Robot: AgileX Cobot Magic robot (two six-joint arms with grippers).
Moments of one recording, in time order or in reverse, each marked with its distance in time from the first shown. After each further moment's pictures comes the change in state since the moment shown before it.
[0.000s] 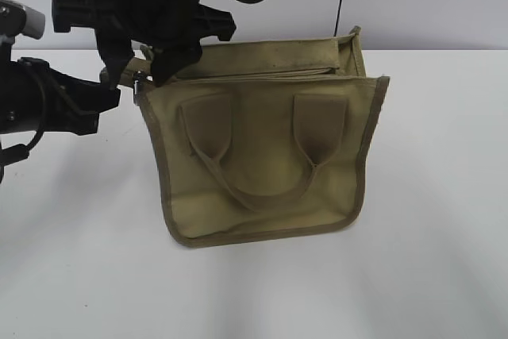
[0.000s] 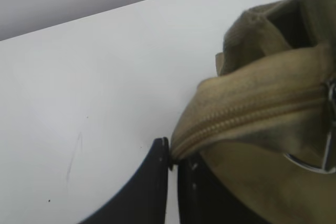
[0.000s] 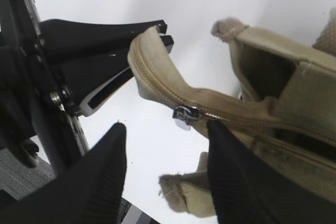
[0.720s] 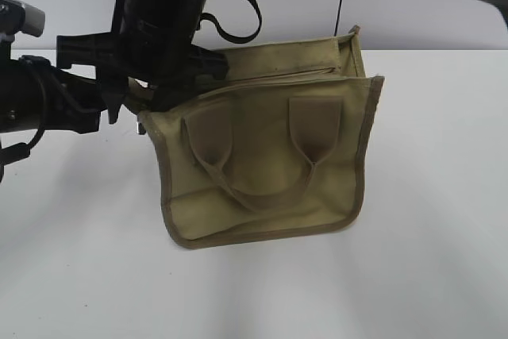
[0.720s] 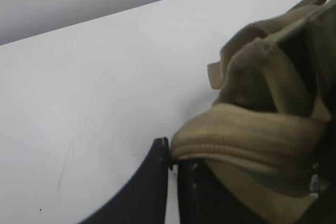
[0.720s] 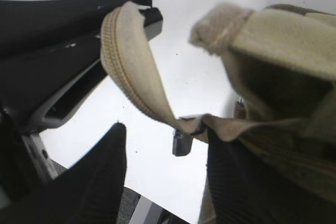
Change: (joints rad) left arm 0.000 0.000 0.000 0.000 -0.030 -0.002; right arm 0.000 0.073 0.000 0.055 0.029 0.068
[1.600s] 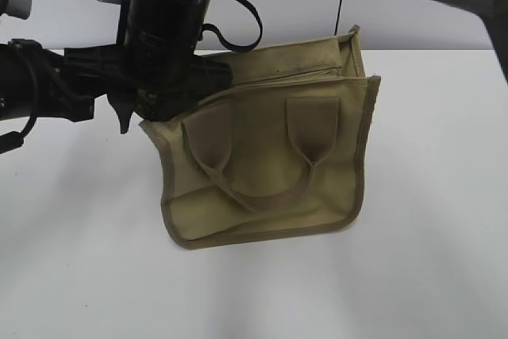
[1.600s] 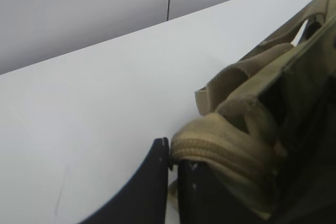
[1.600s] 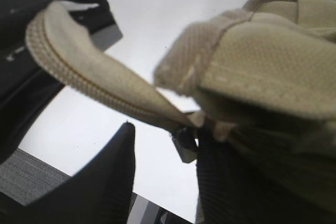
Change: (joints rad) left arm 0.000 -0.056 0.000 0.008 -0.028 -0.005; right arm 0.000 0.023 -0.005 -0.011 0.035 0.038
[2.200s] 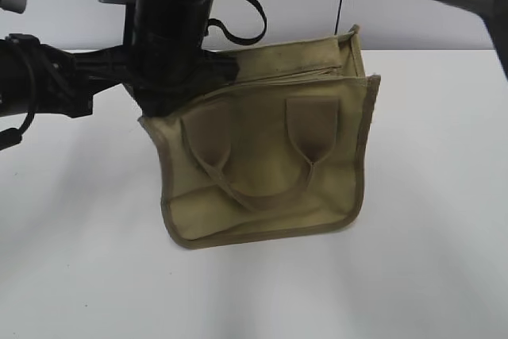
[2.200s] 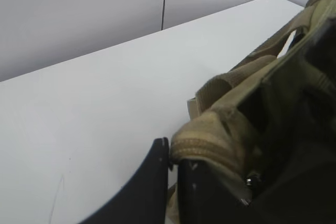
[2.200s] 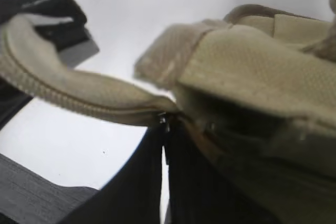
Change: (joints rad) left arm 0.000 -0.012 0.001 0.002 -0.026 -0.015; right arm 0.000 0.002 -0.001 -0.065 -0.002 -0.046
